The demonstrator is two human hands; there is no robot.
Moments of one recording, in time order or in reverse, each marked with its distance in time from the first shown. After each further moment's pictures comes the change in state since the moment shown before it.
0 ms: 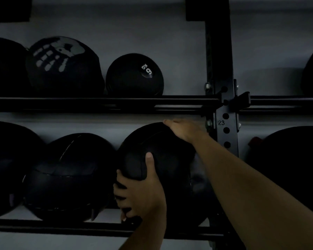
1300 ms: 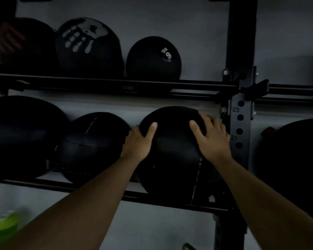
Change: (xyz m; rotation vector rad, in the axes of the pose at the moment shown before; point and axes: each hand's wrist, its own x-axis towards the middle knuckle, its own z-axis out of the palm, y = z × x) left_hand 0.084 0.039 -0.059 0.503 -0.430 0.517; right_hand -0.100 0.041 0.046 0.064 0.387 -0.112
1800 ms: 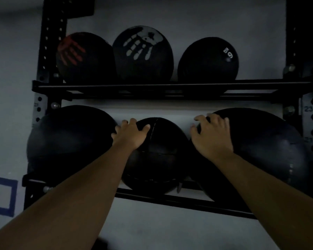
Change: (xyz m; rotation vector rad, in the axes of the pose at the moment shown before) left_hand 0.068 -0.098 -0.189 0.496 0.056 -0.066; right_hand -0.009 -0.183 0.104 -0.208 -0.047 -0.050
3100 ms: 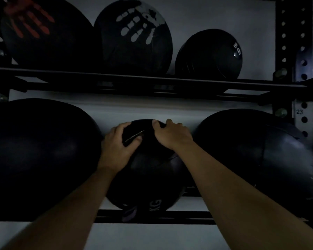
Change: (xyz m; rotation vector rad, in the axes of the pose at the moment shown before) left_hand 0.055 -0.071 0.061 -0.465 0.078 0.370; right_hand 0.068 -0.098 0.083 0.072 -0.325 0.267
